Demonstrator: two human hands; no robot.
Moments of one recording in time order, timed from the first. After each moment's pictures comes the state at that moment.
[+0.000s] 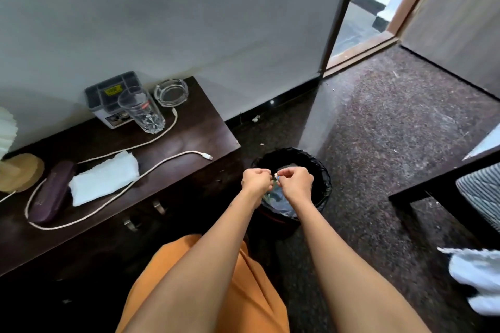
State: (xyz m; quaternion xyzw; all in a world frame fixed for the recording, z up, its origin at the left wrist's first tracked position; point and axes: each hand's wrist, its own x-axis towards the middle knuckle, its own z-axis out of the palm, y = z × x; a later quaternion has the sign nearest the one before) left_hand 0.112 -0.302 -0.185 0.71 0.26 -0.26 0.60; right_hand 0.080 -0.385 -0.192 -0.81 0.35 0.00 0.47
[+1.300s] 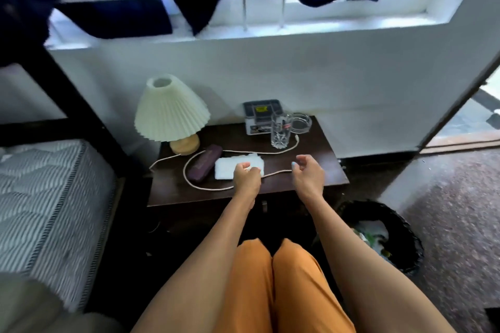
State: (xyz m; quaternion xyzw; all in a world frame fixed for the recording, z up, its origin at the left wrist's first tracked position) left_hand 0.088 -0.026 -0.082 0.64 0.33 0.00 0.69; right_hand 0.108 -0.151 -0.081 -0.88 0.12 -0.03 0.46
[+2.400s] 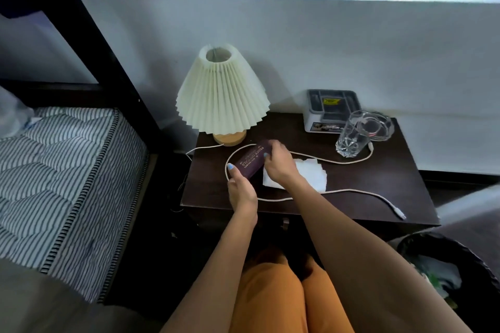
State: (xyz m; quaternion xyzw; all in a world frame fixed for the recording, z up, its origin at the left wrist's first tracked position) left_hand 0.116 0.100 -0.134 0.50 0.54 0.07 0.68; right_hand 0.201 0.049 -0.134 -0.92 -0.12 0.17 0.33
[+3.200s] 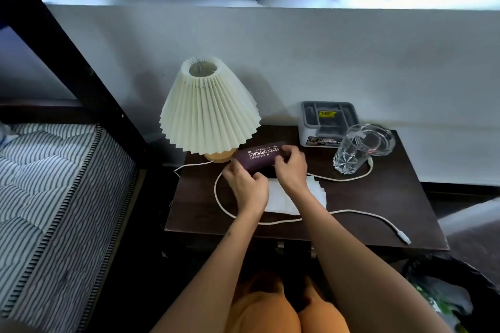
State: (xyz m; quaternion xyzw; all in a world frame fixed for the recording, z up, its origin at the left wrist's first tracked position) left_hand 0.168 0.089 -0.121 0.74 0.39 0.12 0.54; right_hand 0.240 0.028 -0.142 -0.86 0.03 0.09 0.50
